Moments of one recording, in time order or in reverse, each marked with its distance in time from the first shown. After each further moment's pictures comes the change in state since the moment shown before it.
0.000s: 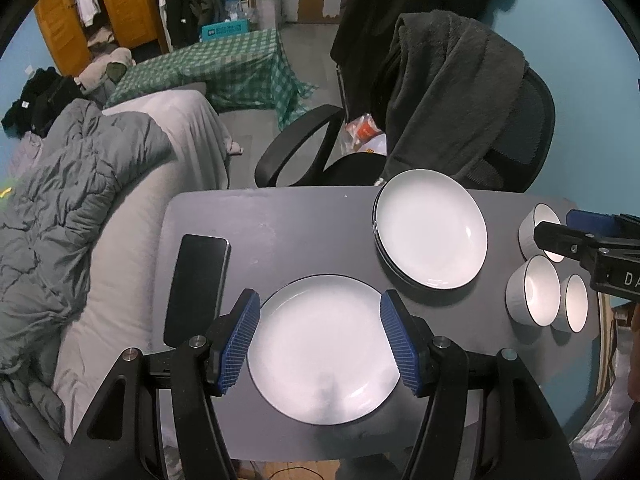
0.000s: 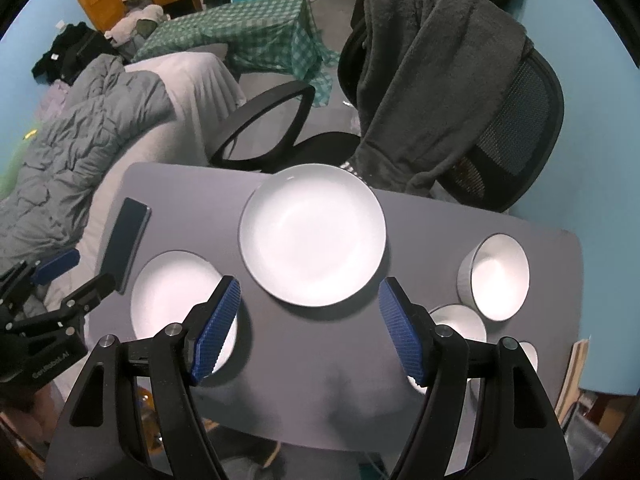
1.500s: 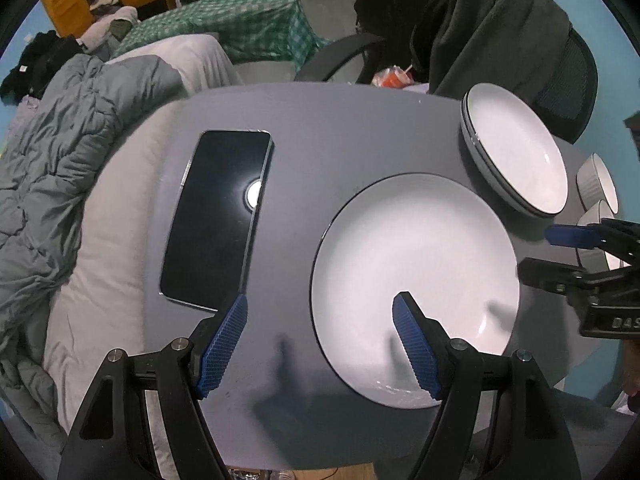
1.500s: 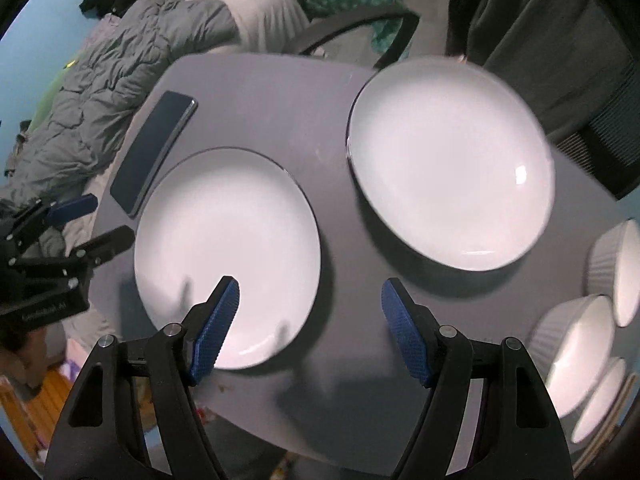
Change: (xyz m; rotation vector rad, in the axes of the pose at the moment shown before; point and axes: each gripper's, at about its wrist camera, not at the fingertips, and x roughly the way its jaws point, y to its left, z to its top) left arm 0.097 0.064 -0.070 -0.033 0.134 0.021; right arm 0.121 0.064 -0.055 -0.155 0.157 0.179
